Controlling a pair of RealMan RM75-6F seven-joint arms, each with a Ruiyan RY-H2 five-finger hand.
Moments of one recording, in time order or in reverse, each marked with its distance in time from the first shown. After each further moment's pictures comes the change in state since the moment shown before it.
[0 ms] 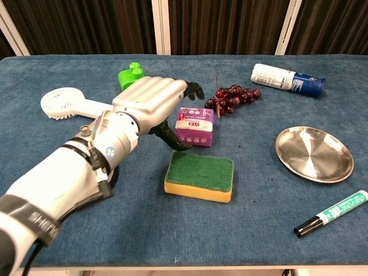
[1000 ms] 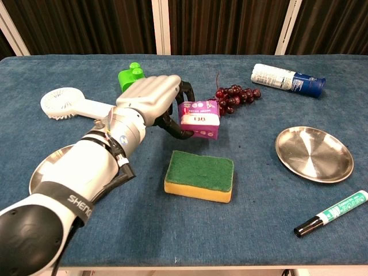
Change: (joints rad) left arm -0.078 -0.055 -0.028 0.082 -0.111 0.076 -0.115; right arm -0.018 0.003 0.018 0.009 -0.002 0.013 0.013
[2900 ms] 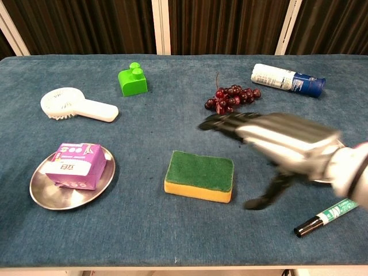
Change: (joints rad) left arm 0.582 0.816 0.514 -0.514 0.426 0.435 -0.360; right arm 0.382 -0.563 0.143 -0.213 0.249 -0.549 -0.643
